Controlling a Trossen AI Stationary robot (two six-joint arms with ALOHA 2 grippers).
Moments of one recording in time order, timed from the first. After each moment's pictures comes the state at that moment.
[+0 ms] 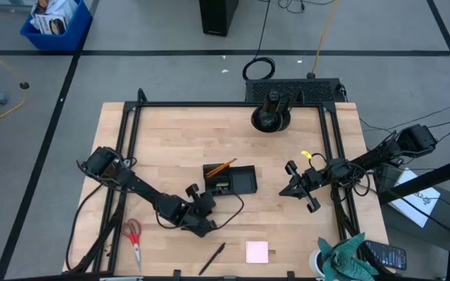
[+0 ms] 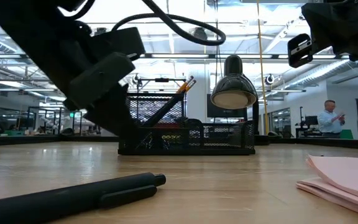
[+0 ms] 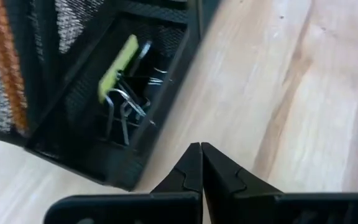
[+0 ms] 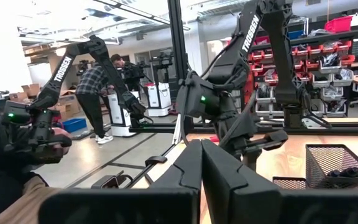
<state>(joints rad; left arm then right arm) -0.50 1.90 1.02 -0.21 -0.63 -0.78 0.27 1.04 0.02 1.20 -0.13 0.15</state>
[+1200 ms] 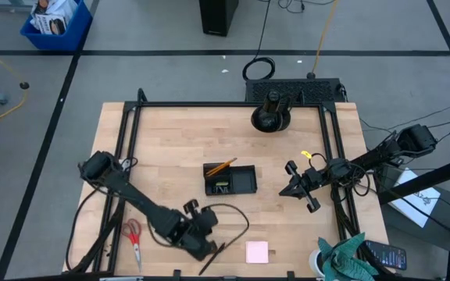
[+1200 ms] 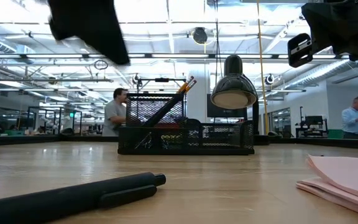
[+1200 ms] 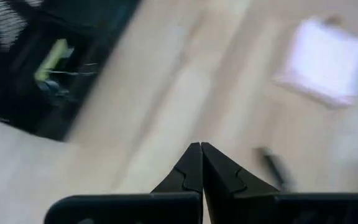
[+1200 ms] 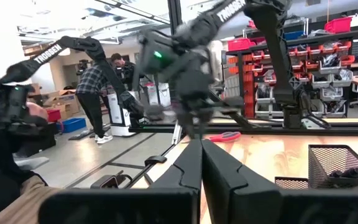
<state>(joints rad) -0.61 1.91 1.46 -0.72 -0.47 -0.98 0.27 1.04 0.02 1.20 -0.13 0.15</state>
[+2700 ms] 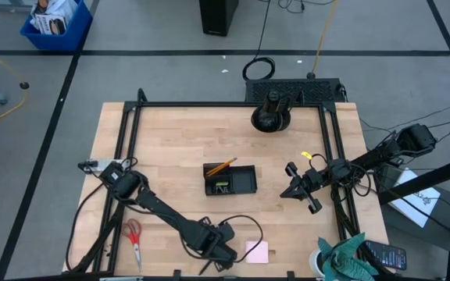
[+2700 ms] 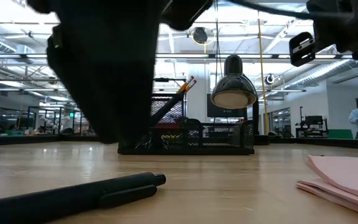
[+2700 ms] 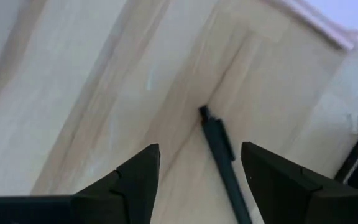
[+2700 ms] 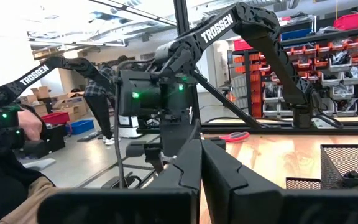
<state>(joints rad) -0.57 2.27 1.86 -0.93 -0.09 -1.09 0.29 1.04 0.02 1.21 -0.13 0.17</state>
